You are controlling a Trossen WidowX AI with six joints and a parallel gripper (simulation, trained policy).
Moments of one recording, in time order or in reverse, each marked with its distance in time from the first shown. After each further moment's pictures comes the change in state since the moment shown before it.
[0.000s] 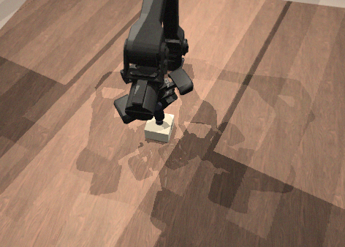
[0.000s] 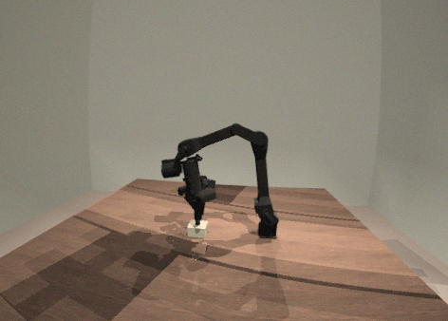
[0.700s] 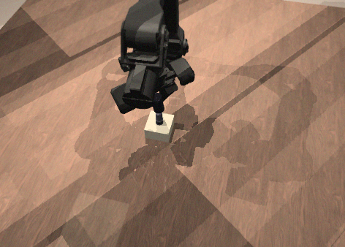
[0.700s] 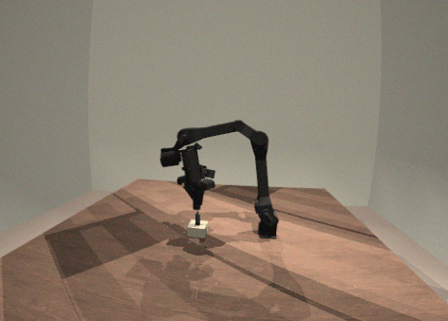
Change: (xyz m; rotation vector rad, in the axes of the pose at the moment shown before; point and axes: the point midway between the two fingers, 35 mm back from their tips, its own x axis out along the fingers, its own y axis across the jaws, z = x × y) arm -0.041 -0.003 0.002 0.028 0.012 0.008
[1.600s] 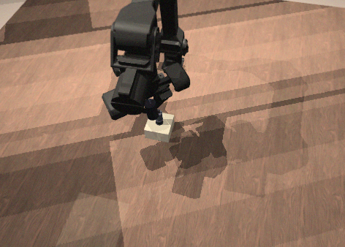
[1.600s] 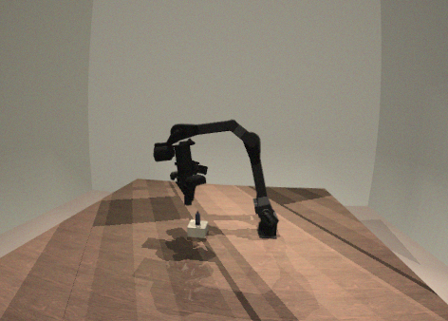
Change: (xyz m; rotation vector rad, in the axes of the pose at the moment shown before) arm -0.019 0.023 -0.019 0.018 0.028 0.017
